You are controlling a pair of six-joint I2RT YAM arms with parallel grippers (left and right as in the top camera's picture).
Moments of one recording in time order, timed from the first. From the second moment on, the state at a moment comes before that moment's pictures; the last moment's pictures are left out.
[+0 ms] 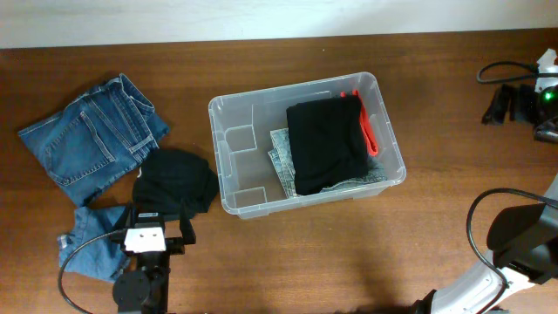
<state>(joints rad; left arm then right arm) 0.02 0.01 0.02 -0.08 -0.03 0.07 -0.51 1.96 2.22 -1.69 -0.15 -0.16</state>
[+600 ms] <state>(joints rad) 0.02 0.08 0.36 -0.28 0.25 0.01 -0.51 1.96 2.22 -1.69 -0.15 -0.16</state>
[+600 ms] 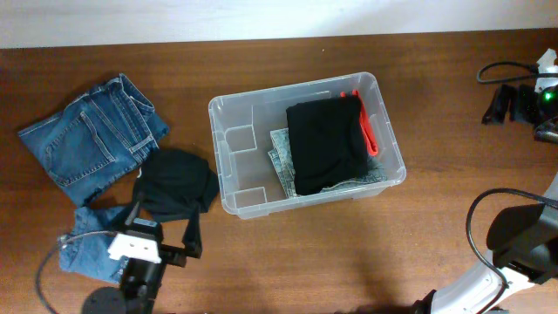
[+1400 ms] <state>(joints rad) 0.02 1.36 1.47 -1.47 0.61 -0.02 -0.51 1.96 2.22 -1.69 -0.15 -0.16</state>
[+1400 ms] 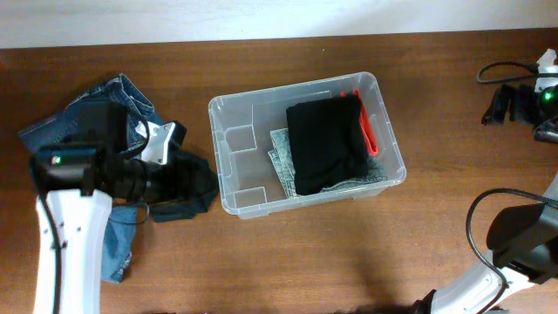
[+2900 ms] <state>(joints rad) -0.57 1.41 1.21 -1.19 0.13 -0.45 -0.51 1.96 2.22 -1.69 -0.15 -0.16</state>
